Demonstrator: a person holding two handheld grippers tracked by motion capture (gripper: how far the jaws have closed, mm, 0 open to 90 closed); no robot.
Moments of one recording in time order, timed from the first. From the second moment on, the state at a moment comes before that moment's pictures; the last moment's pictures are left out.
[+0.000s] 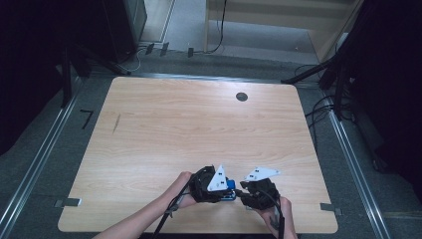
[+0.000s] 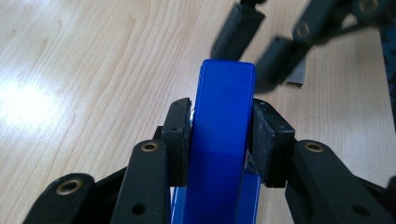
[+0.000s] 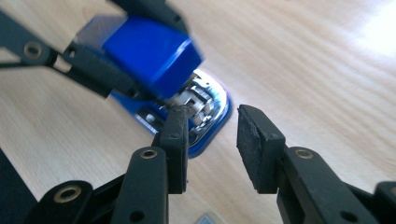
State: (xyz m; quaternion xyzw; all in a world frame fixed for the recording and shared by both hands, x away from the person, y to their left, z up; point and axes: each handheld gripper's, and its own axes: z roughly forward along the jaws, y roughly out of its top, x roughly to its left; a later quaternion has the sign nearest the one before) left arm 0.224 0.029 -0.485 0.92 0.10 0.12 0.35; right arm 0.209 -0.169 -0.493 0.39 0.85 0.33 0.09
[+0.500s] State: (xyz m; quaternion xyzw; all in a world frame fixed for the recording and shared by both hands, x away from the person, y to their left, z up) left arm 0.225 0.035 -0.481 0.92 0.09 0.12 0.36; right arm 0.224 -0.167 -0.494 0.44 0.82 0.36 0.07
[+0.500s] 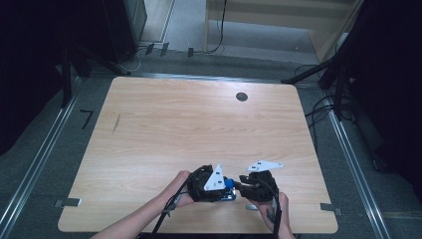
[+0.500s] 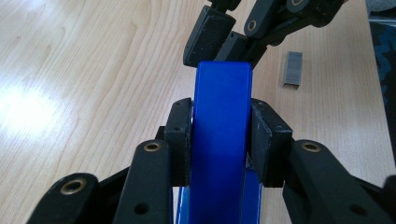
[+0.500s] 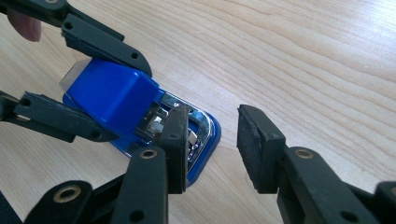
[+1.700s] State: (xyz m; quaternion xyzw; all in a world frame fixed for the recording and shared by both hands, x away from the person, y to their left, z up) left arm 0.218 0.045 -0.469 0.92 0.07 0.13 0.37; right arm 0.221 -0.158 -0.504 0.41 0.84 0.34 0.09
